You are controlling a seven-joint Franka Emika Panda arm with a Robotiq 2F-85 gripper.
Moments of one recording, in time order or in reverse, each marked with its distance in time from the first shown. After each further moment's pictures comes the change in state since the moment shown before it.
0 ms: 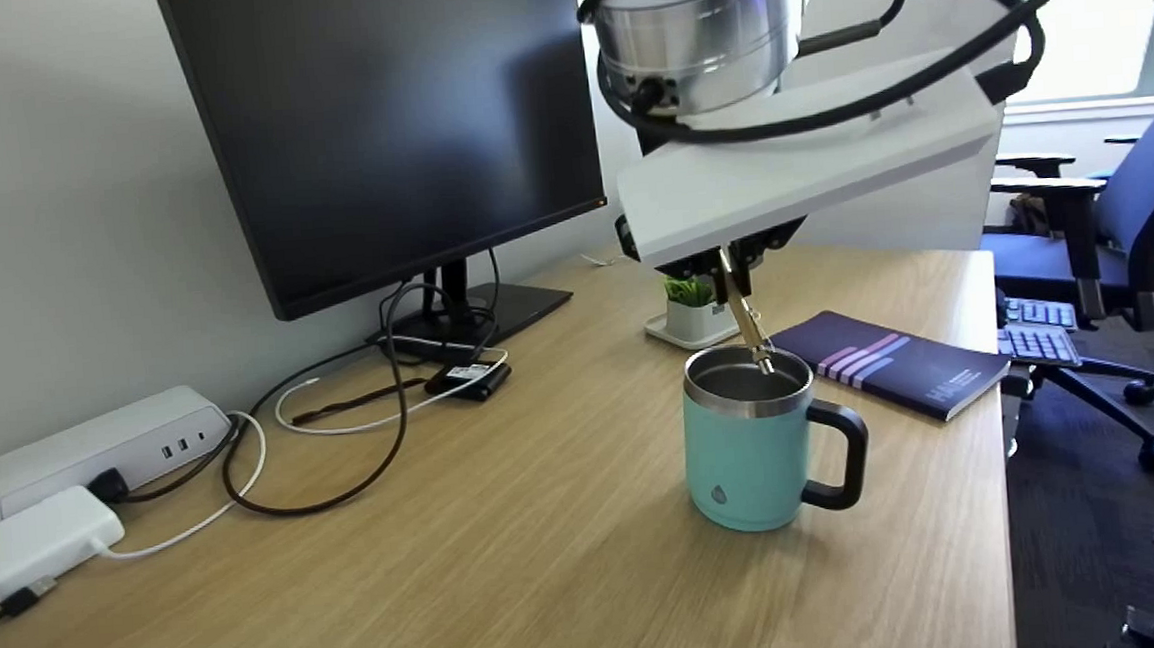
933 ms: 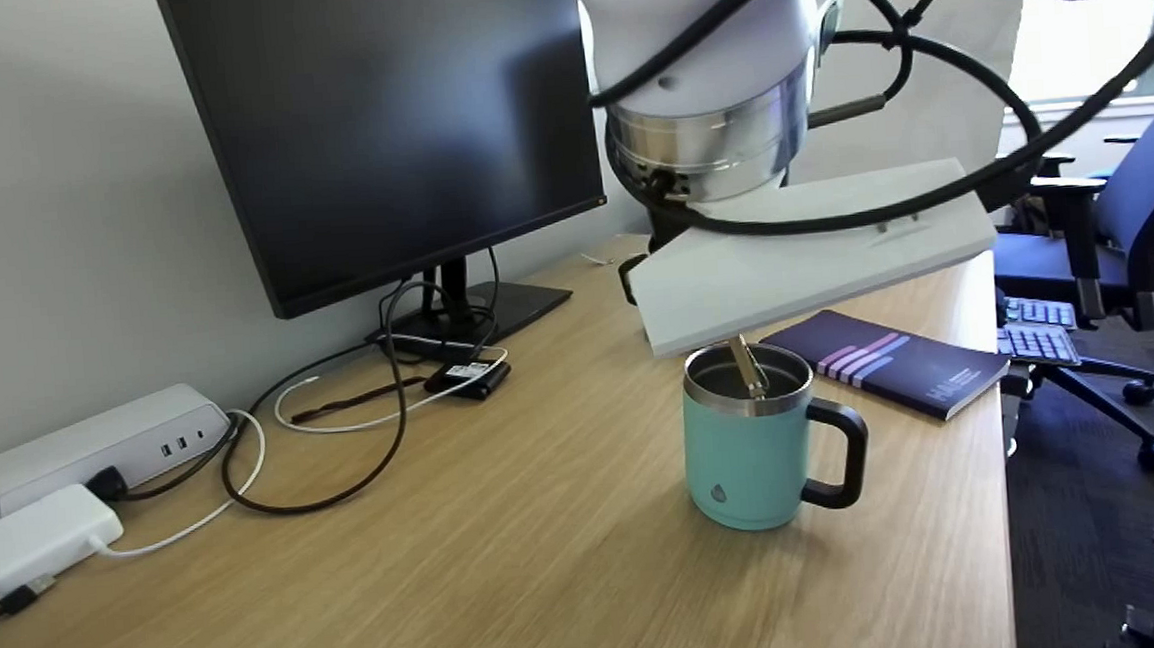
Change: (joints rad) arm 0.037 0.074 -0.016 0.002 -0.142 0.000 0.139
